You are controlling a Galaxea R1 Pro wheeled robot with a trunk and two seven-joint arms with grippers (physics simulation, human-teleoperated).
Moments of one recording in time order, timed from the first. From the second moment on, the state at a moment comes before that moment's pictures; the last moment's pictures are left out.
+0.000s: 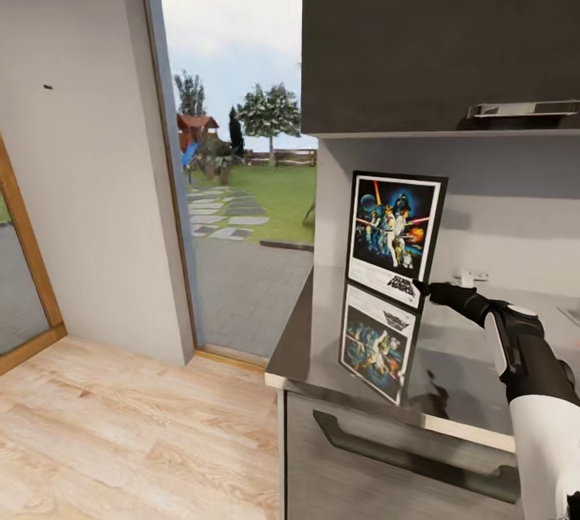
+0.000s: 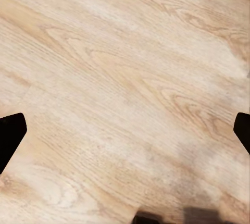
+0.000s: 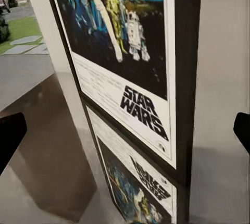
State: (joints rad) left arm 0.03 0.08 0.27 -0.58 0.00 -0.07 -0.09; right arm -0.77 -0.21 -0.35 -1.00 0.05 0.44 0.50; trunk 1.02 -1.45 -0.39
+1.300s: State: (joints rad) left arm 0.03 0.08 0.27 -0.58 0.00 -0.07 -0.09; right arm -0.77 -0.21 -0.35 -1.00 0.06 0.43 0.64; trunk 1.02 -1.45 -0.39
